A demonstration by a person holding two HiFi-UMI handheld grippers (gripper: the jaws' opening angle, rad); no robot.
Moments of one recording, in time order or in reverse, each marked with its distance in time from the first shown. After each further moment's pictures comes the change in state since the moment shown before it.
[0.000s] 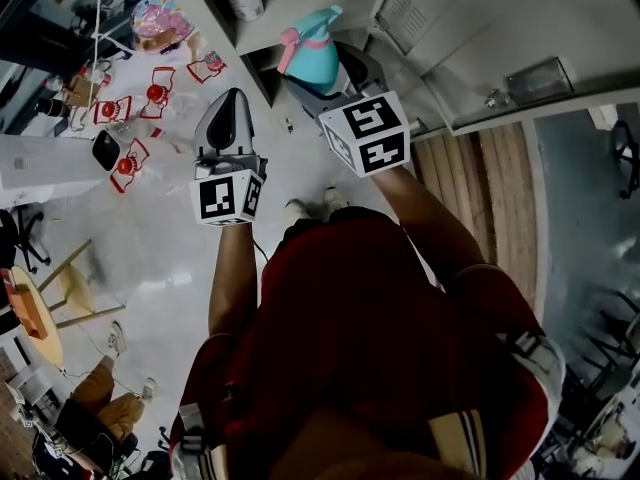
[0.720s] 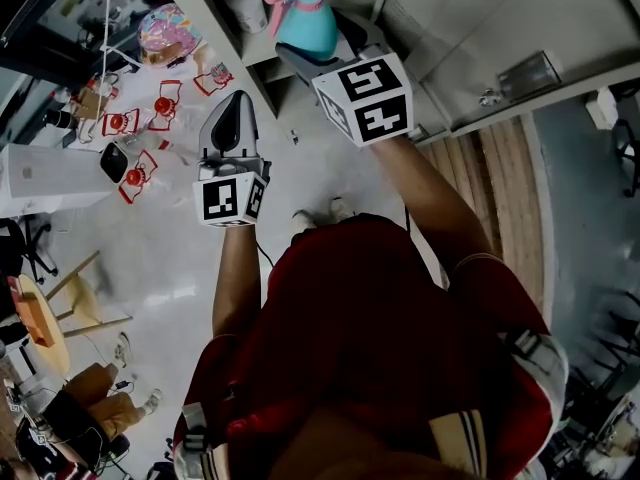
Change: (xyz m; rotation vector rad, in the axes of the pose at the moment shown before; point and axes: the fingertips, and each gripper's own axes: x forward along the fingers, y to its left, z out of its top) left arm 0.000 -0.005 0.020 0.018 -0.038 -0.042; right arm 0.004 -0.017 0.073 -0.082 -0.070 -0.051
